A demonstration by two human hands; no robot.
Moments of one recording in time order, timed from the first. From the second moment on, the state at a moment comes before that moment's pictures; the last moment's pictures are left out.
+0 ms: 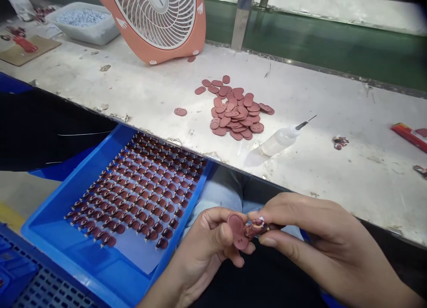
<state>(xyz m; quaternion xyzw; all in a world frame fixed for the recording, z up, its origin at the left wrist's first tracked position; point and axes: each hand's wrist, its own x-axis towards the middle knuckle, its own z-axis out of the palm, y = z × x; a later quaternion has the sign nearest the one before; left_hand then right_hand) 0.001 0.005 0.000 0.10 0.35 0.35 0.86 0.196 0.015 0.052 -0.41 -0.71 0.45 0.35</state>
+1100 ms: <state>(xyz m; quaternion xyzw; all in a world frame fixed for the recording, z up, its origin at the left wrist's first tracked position) 0.005 0.003 -0.004 0.06 0.37 0.34 0.86 0.194 0.027 0.062 -0.33 -0.83 0.36 0.27</state>
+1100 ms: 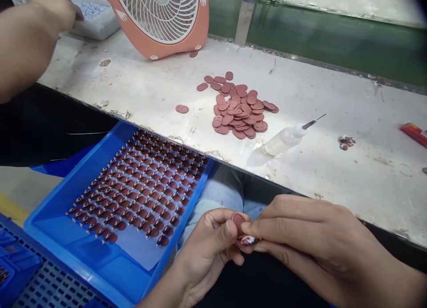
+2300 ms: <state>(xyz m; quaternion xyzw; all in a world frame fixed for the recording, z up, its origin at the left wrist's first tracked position) 0.005 -0.002 -0.001 0.03 0.36 0.36 0.86 0.188 0.018 0.054 -0.34 -0.82 0.35 0.28</state>
